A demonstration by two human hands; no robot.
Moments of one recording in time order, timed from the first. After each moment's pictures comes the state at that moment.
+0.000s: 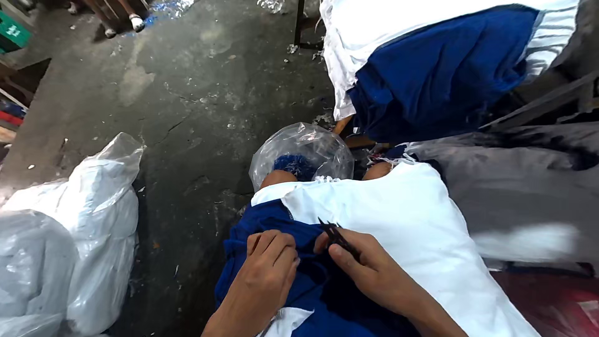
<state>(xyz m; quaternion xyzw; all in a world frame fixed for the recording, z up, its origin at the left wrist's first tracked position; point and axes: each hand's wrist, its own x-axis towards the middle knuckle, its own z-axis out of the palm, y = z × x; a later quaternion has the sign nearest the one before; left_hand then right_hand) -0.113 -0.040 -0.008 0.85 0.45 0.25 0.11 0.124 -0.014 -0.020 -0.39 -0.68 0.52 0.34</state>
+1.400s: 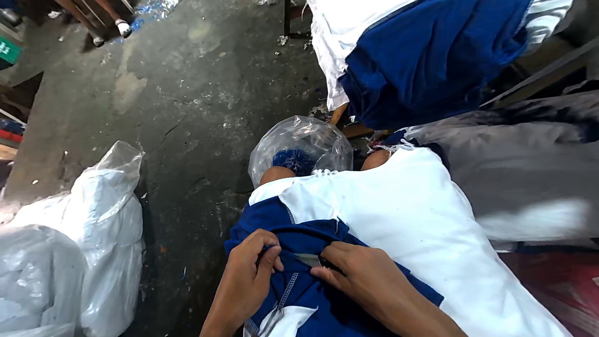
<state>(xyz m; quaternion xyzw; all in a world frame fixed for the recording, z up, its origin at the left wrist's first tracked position) -0.132 -0.039 -0.006 0.68 0.50 0.35 0.40 0.109 -0.043 -0.022 -0.50 -0.82 0.23 0.17</state>
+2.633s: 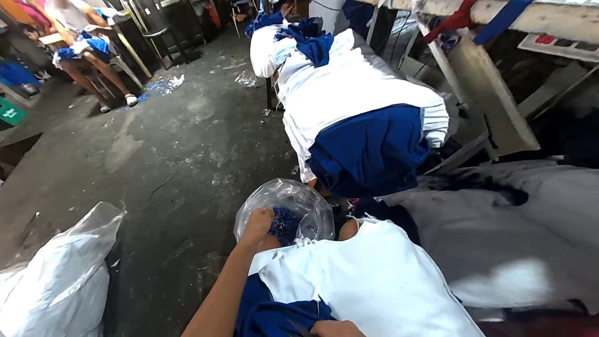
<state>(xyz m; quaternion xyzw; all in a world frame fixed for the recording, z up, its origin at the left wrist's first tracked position) -0.057 0.194 -0.064 0.46 0.65 0.25 0.54 0.137 -0.014 -0.005 -0.45 -0.68 0.56 0.14</state>
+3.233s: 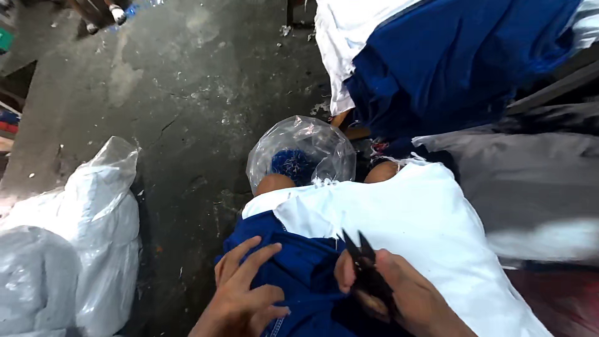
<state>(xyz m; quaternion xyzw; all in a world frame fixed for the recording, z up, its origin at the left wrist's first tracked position) -0.144 -0.036 0.022 0.81 0.47 0.21 0.27 0.149 -0.013 -0.025 -0.26 -0.45 0.76 0.39</state>
